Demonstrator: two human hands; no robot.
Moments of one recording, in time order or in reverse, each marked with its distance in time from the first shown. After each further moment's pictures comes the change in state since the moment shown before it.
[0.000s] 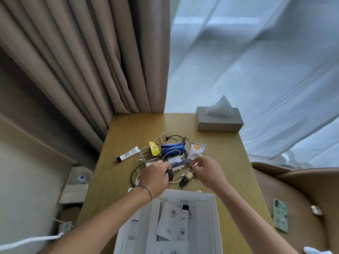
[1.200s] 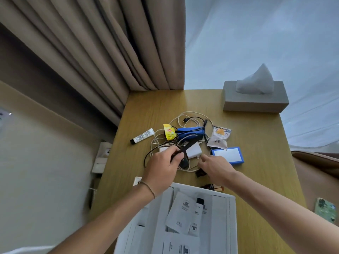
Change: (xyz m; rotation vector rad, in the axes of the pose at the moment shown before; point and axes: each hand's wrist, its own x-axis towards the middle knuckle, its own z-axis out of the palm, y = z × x) left_hand 0.000 0.015 -0.012 -0.411 0.031 -0.163; right_hand 0.082 0.075 0.083 -0.772 -0.385 -0.649
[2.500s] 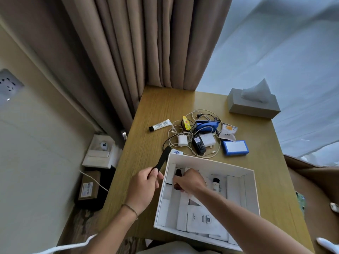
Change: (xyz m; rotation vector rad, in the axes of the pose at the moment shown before) left_hand -0.160 -0.115 -0.073 -0.359 0.085 -0.337; right_hand -0.005 -0.231 -0.012 0.936 -0.050 0.788
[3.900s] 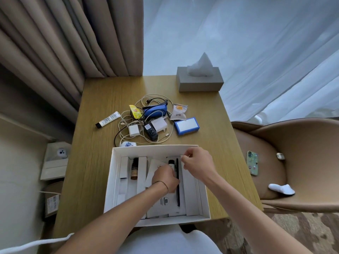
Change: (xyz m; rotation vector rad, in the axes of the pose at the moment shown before) left_hand 0.020 0.032 0.221 0.592 -0.509 -0.078; right_hand -0.052 0.103 -0.134 0.068 0.333 -0.096
